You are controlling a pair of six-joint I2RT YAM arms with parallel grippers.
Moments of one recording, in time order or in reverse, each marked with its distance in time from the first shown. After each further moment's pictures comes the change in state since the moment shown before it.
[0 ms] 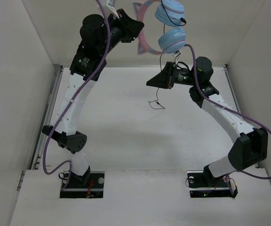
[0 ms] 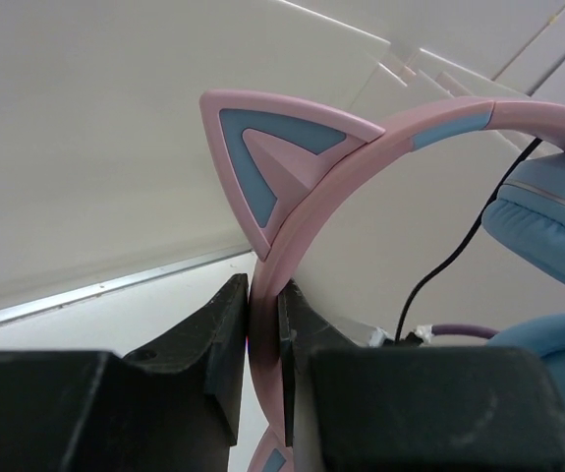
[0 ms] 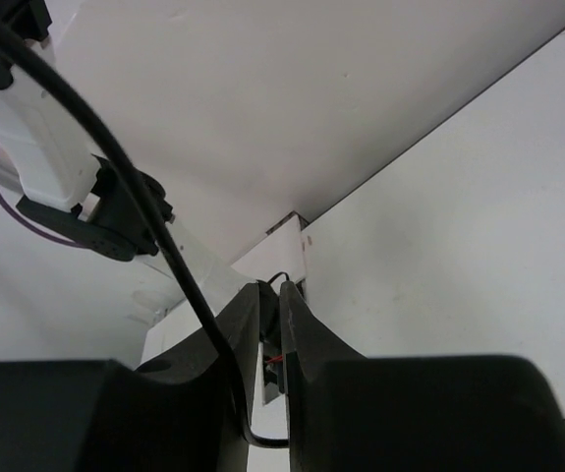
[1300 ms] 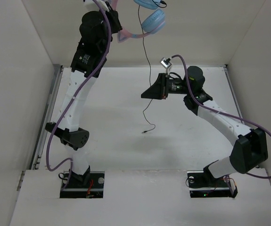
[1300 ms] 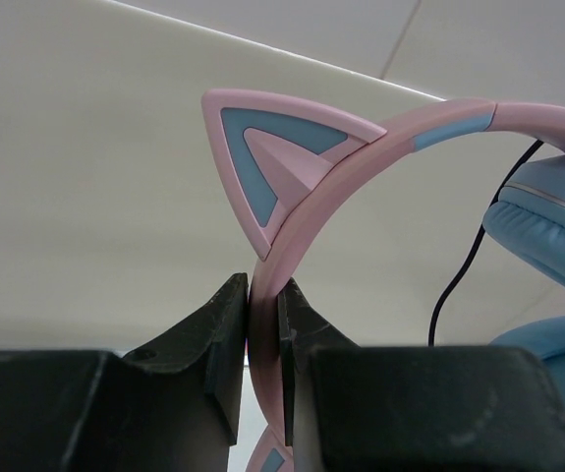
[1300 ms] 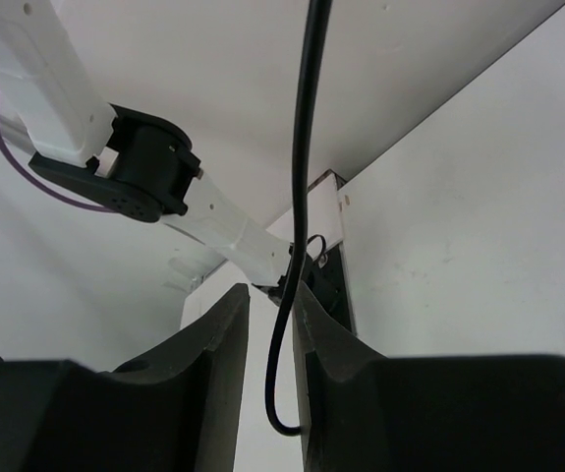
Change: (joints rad) left arm 0.026 0.061 0.085 0.011 -0.516 0.235; right arm 0.093 -0.028 -0.134 0.056 -0.003 0.050
